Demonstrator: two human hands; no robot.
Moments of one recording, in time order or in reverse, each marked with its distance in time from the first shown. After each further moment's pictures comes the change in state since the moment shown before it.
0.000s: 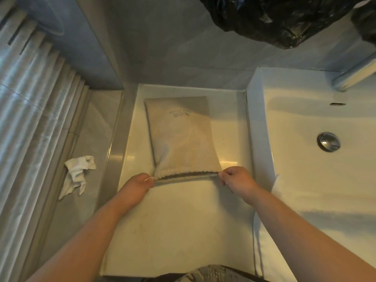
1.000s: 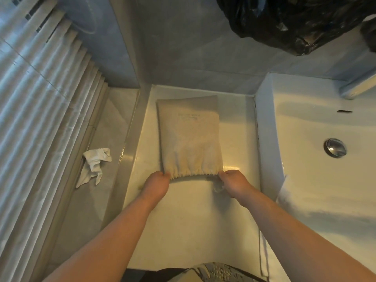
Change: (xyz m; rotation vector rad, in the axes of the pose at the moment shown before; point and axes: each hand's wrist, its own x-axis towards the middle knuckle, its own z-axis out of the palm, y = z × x) left_hand -0.009 0.014 0.031 -0.110 0.104 -0.130; right_hand -0.010 -0.021 0.033 0.107 -0.013 0.177
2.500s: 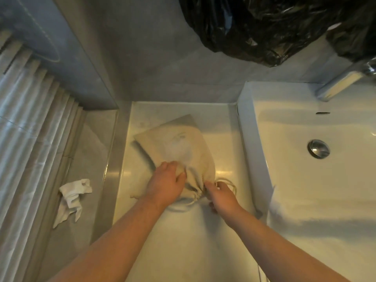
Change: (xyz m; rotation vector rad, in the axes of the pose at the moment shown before) left_hand 0.012 0.065 0.019 0.672 0.006 0.629; right_hand 0.002 0.009 0.016 0.269 0.088 -0.014
